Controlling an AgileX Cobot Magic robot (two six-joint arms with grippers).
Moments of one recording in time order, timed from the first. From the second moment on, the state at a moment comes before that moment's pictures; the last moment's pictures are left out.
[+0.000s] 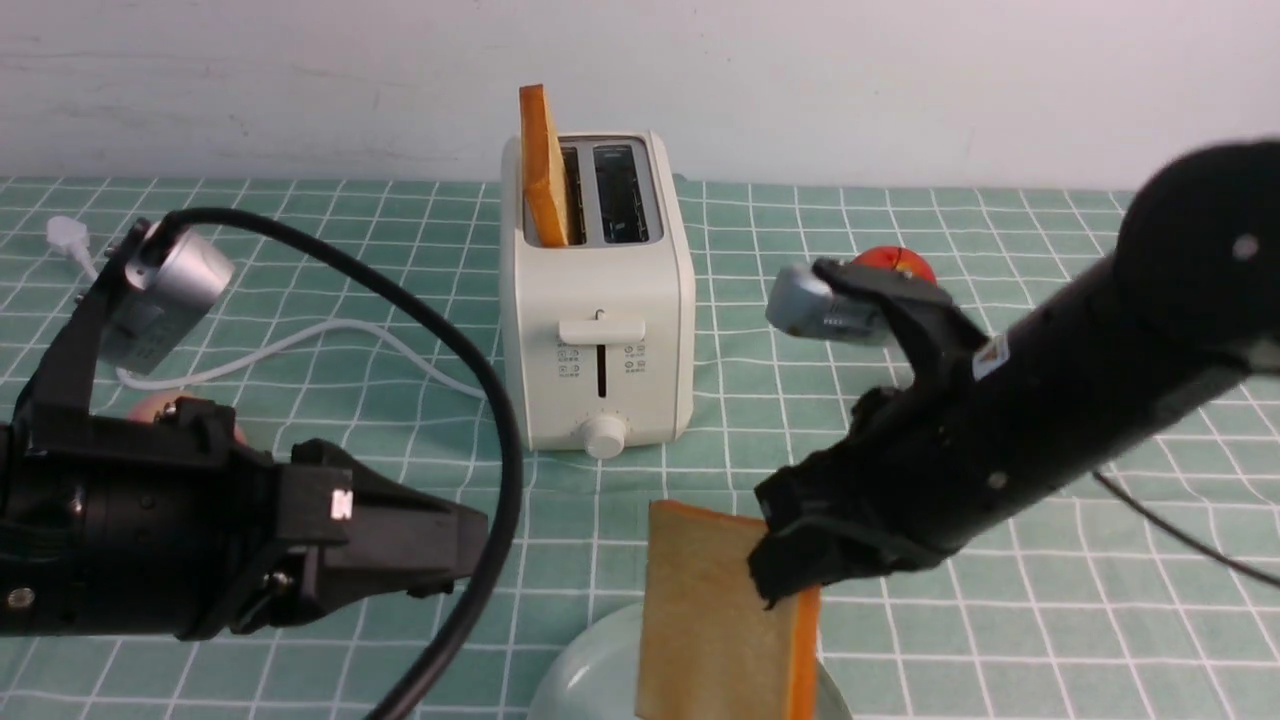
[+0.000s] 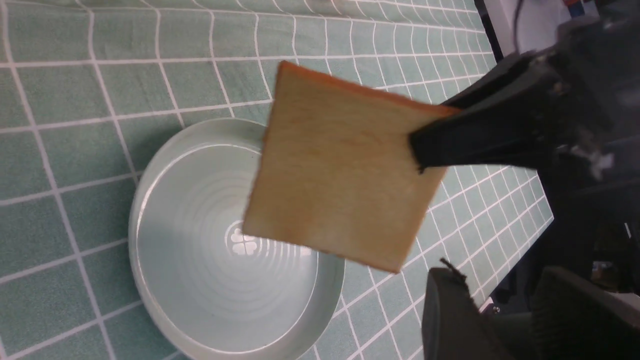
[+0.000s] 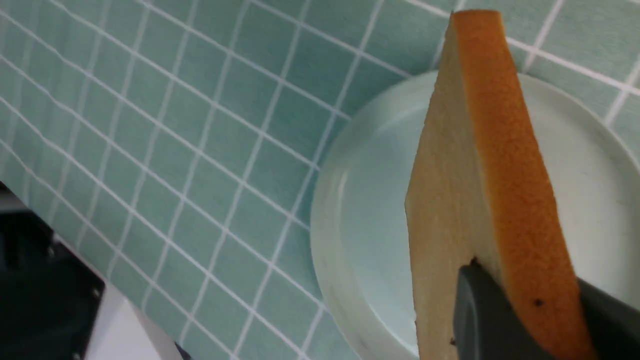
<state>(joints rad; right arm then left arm) 0.51 1.51 -1.08 0.69 0.80 -0.24 -0.15 0.99 -0.74 -1.06 0.91 0.42</state>
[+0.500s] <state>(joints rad) 0.49 1.58 -0.88 1.08 0.66 -0.55 -0.15 0.99 -0.74 -1.10 0.90 0.42</state>
